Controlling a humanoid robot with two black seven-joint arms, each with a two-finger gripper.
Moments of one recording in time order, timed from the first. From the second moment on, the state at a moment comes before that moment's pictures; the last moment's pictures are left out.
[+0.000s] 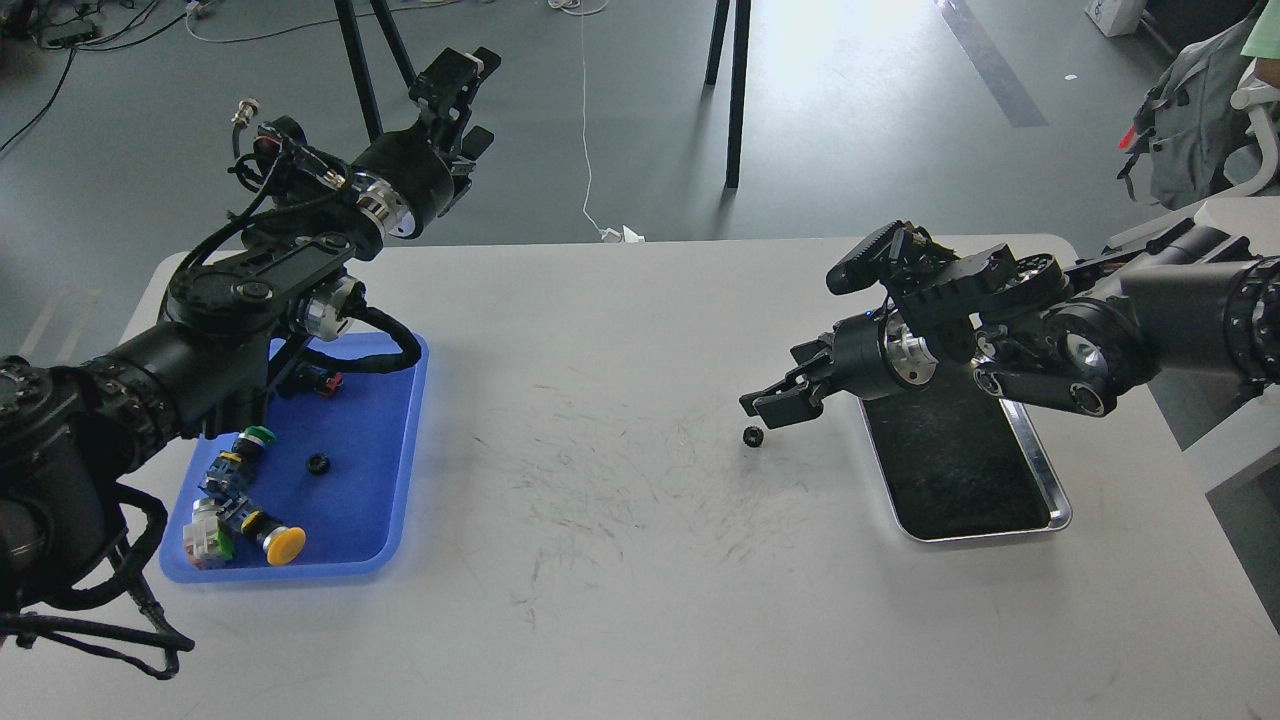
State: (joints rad) left arm -1.10 0.17 -0.15 -0.44 0.26 -0.13 -0.49; right arm 1.51 -0.21 -0.94 0.94 -0.97 0.01 0.49
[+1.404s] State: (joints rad) left arm -1.10 0.18 -0.15 -0.42 0.25 -0.13 -0.49; right arm 1.42 -0.02 -1.08 0.77 -1.02 0.01 0.49
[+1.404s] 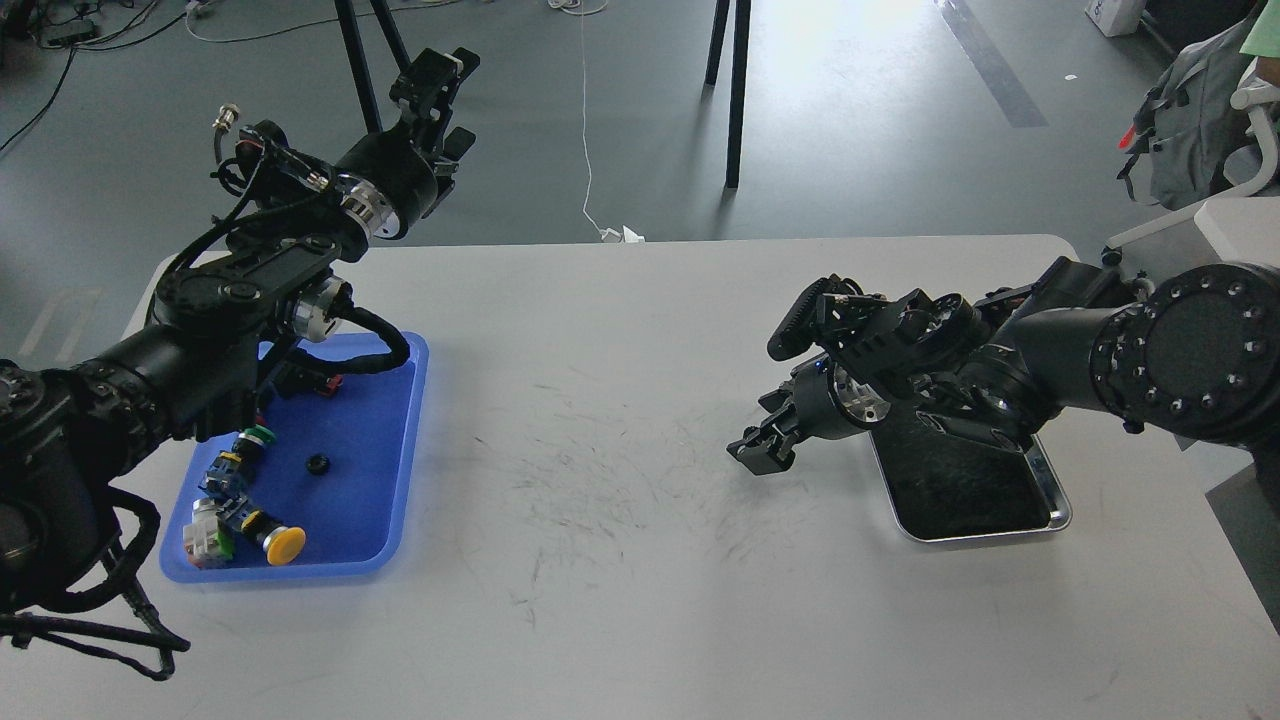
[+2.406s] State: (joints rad) left arm -1.08 0.21 -0.15 -0.42 0.25 -0.13 -0.49; right arm 1.42 0.00 -1.08 0.76 -1.02 0.01 0.49
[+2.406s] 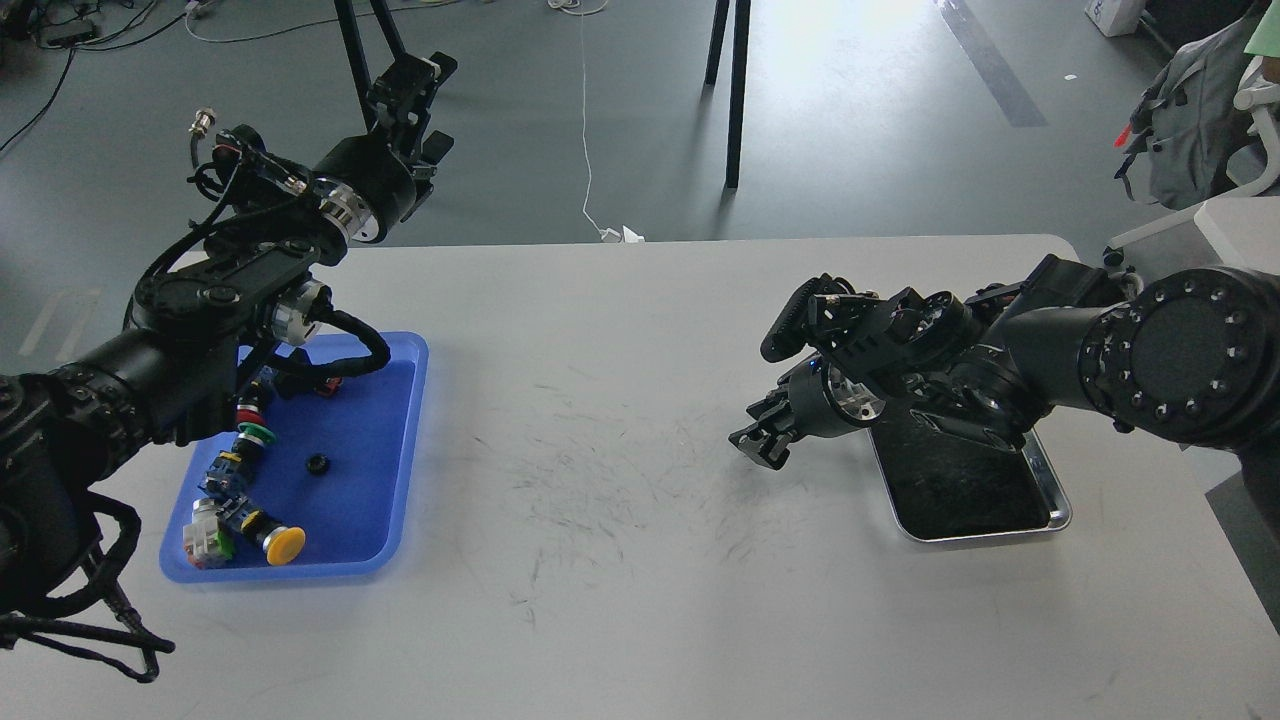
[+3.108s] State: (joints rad) left arm -1.07 0.22 -0.15 -0.42 0.25 -0.13 -0.49; right arm 1.42 0.00 -1.09 0.76 -1.03 0.02 0.49
